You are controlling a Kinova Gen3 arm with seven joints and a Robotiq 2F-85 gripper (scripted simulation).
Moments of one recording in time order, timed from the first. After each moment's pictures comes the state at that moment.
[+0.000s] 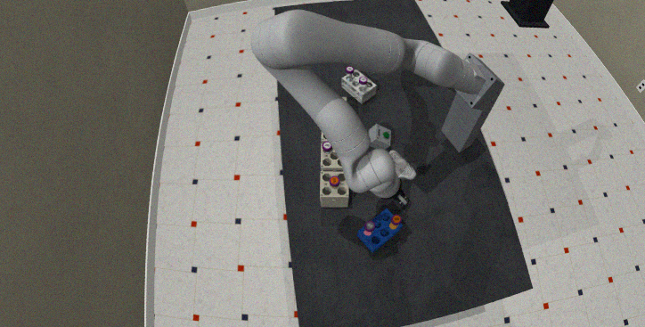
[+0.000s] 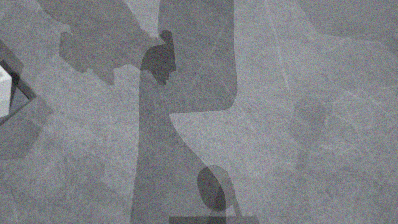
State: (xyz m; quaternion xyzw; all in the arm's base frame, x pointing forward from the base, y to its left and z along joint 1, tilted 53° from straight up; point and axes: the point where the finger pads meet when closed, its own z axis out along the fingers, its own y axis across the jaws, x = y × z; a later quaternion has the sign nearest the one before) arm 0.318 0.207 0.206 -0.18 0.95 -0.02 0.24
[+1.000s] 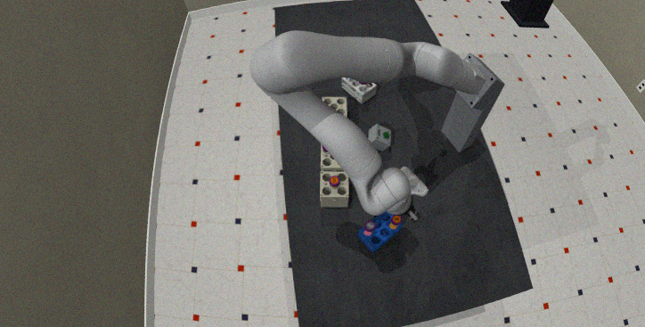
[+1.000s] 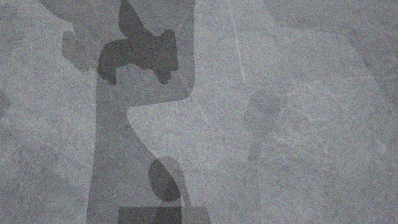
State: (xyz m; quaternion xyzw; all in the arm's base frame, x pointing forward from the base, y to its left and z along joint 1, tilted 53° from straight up) arm 0.306 0.257 0.205 -0.17 0.95 -0.02 0.24
